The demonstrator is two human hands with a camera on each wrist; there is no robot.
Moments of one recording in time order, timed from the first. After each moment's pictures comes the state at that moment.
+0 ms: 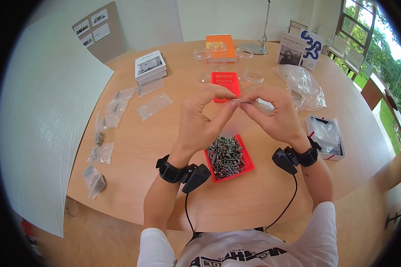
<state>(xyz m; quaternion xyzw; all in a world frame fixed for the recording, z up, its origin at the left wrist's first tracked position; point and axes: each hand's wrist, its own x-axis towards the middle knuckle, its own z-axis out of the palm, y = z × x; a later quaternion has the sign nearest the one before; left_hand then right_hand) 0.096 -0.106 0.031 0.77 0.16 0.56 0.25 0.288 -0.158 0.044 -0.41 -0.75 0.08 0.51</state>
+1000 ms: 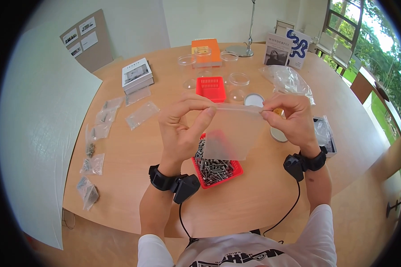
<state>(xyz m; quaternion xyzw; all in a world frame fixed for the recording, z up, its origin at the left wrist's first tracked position) 0.098 -0.106 0.025 0.72 0.11 0.60 0.34 0.340 -0.191 0.047 -0.46 -0.69 0.15 0.54</state>
